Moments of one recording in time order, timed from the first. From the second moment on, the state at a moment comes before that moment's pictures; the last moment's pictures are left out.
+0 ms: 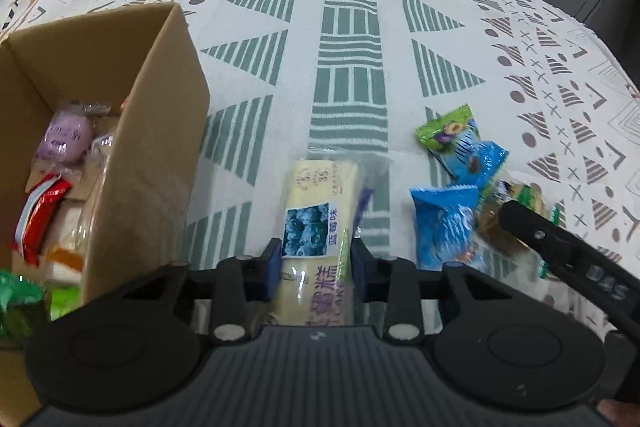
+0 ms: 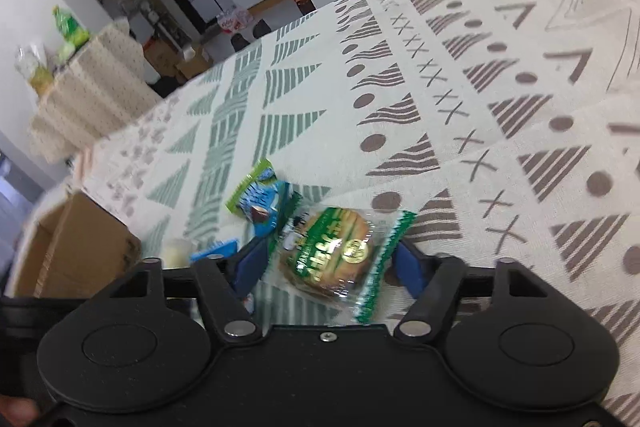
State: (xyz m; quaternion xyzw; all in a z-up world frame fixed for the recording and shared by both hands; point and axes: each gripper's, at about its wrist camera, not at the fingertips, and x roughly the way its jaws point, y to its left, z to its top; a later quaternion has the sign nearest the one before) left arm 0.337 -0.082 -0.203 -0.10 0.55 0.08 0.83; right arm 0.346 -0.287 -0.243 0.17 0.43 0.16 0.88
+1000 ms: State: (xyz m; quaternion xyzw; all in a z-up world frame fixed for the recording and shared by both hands) left arm 0.259 -0.069 -0.128 -0.16 0.48 0.04 0.86; right arm 0.257 -0.306 -0.186 0.25 0.38 0.15 0.88
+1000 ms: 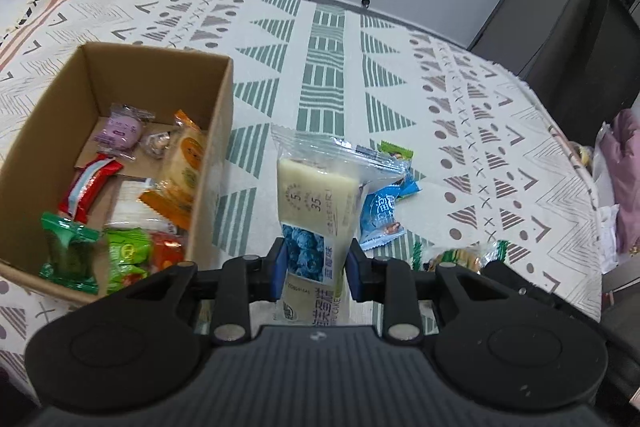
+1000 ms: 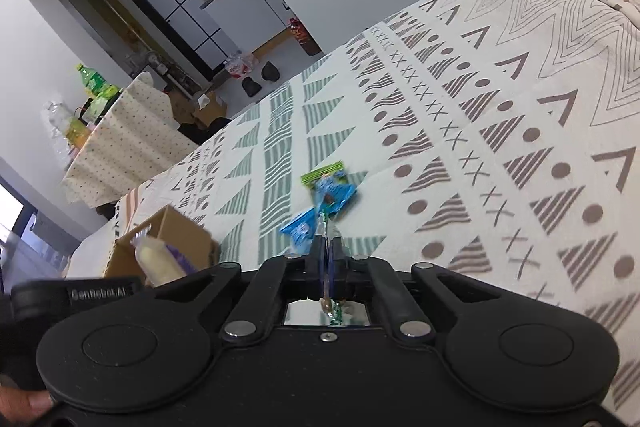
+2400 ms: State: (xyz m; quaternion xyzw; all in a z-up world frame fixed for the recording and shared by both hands) left arm 0.206 0.080 -0.049 -0.22 0.38 0.11 0.89; right arm 0.246 -0.180 -0.085 0.22 0.31 0.25 0.89
